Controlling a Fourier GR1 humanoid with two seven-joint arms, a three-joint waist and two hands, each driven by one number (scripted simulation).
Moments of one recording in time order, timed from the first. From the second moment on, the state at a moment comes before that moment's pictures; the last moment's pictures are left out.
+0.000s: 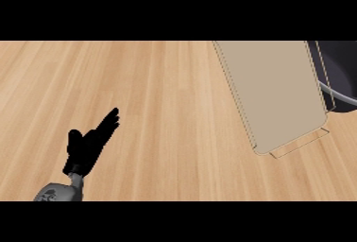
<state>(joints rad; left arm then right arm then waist) -0.08 0.25 -0.19 -1.37 0.14 -0.04 0.11 -0.13 -0.65 -0.48 -0.81 -0.04 -0.14 -0.52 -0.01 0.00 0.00</state>
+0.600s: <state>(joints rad) -0.11 0.22 -0.18 -1.36 0.11 -0.05 0.13 -0.24 -0.80 -0.36 -1.08 0.13 -0.22 -0.05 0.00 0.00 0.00</state>
